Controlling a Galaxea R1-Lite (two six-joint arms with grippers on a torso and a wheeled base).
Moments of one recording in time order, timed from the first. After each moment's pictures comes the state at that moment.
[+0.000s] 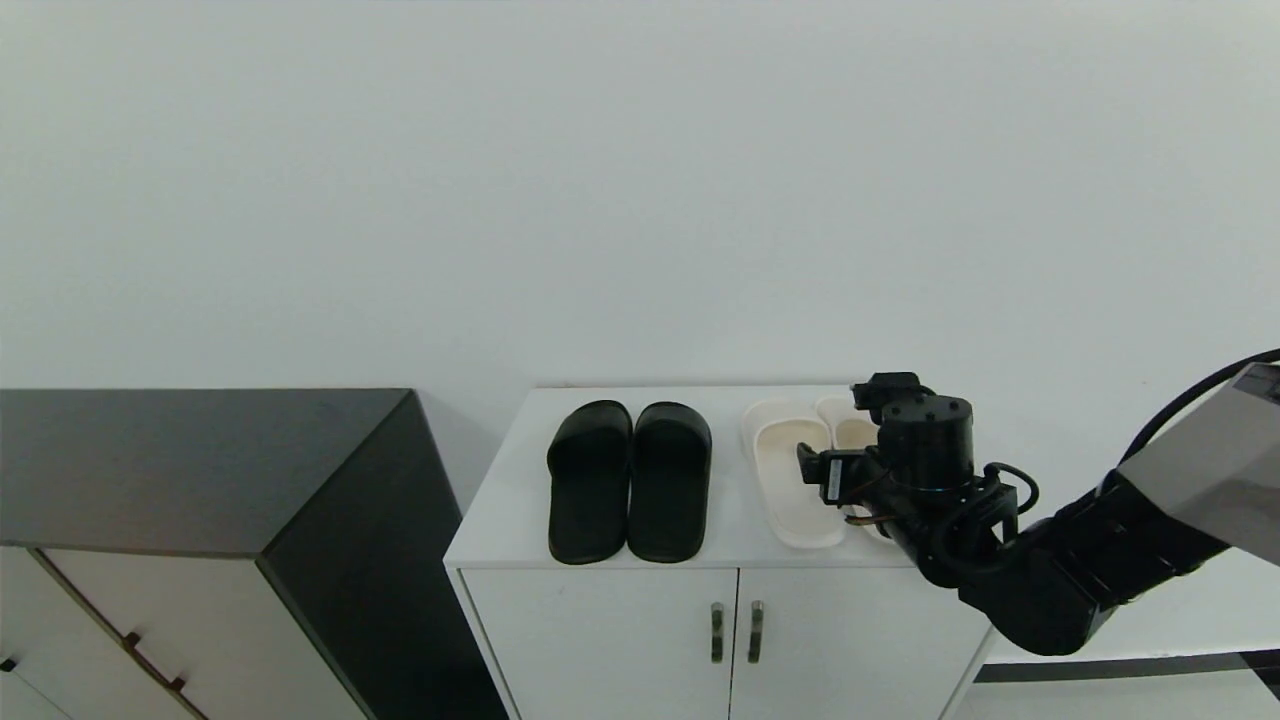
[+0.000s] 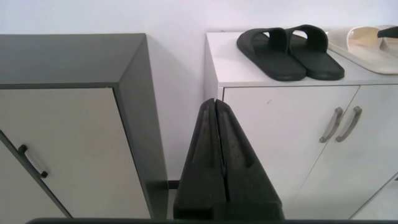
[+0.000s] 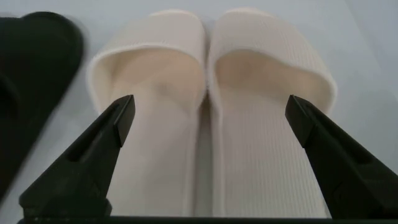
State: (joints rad) left arm 0.00 0.00 0.00 0.00 -0.01 -0.01; right arm 0.57 2.07 -0.87 -0.93 -0.49 0.19
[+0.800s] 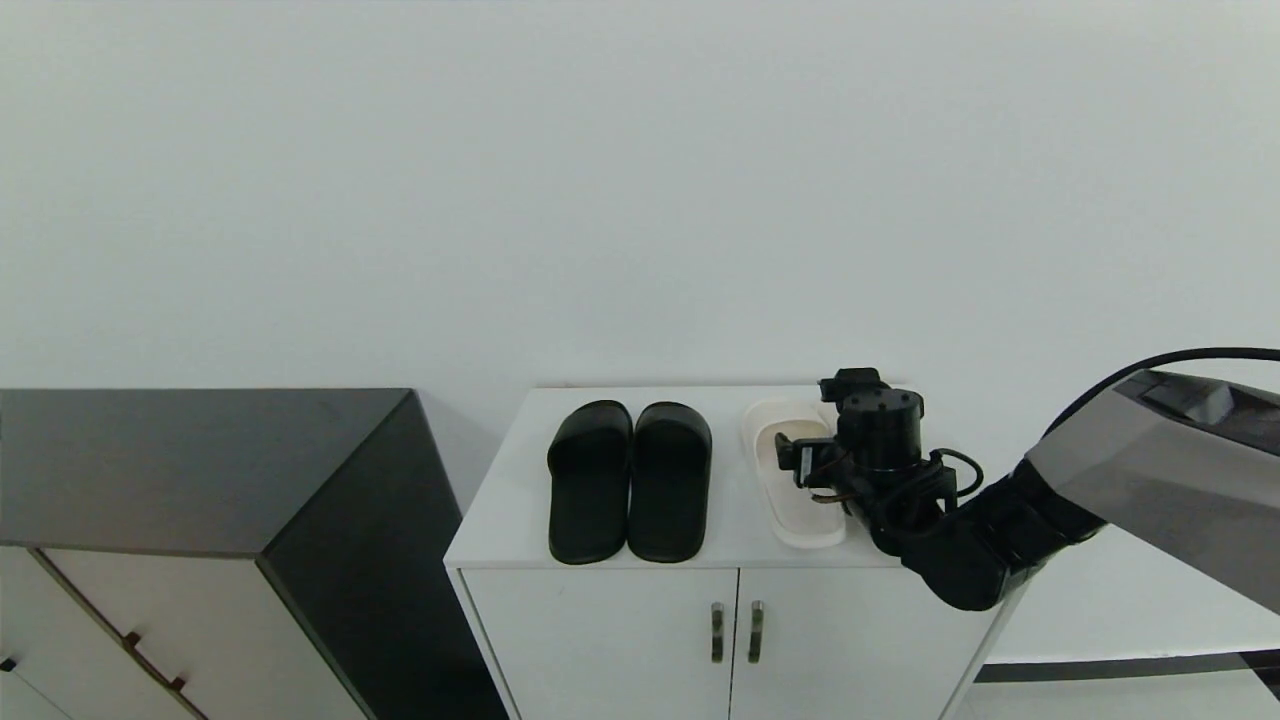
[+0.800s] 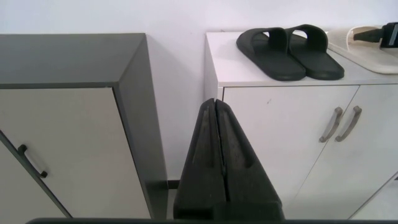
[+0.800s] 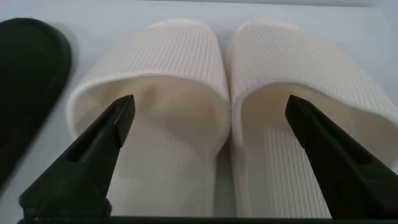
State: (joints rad) left arm 0.00 0.00 0.00 0.01 -0.01 -0.01; right arm 0.54 2.23 -1.07 -0.90 -0.46 0.16
